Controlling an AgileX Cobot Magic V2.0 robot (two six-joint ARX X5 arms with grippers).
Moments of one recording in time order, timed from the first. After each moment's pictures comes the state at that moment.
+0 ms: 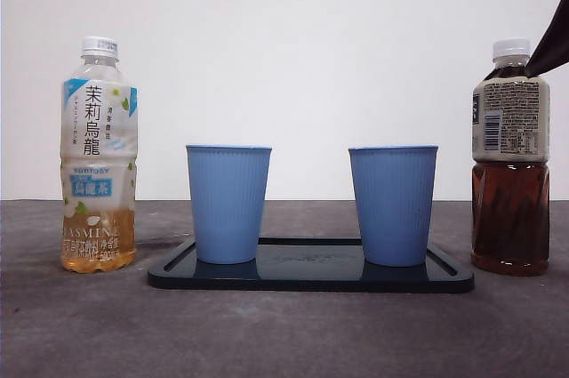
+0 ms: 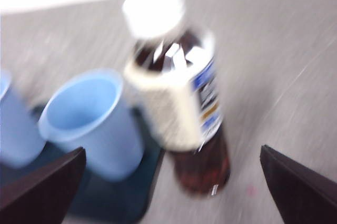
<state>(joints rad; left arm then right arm) -0.25 0.58 1.18 -0.85 0.55 -0.01 0.18 0.59 0.37 -0.11 -0.14 0.26</state>
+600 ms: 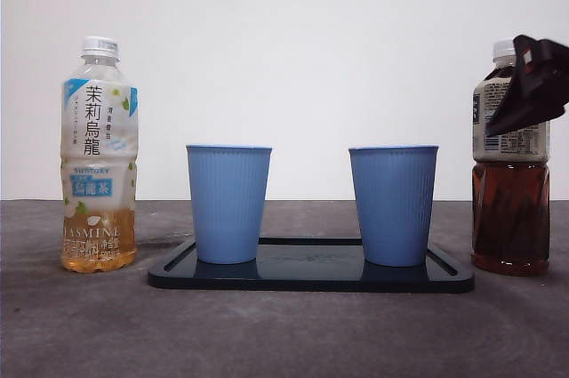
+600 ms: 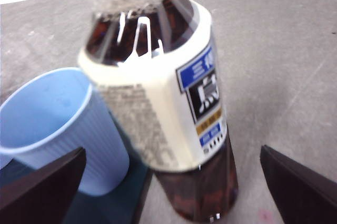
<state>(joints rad) -0.25 0.58 1.18 -0.85 0.55 -0.01 0.18 0.93 0.31 0.28 -0.16 0.26</state>
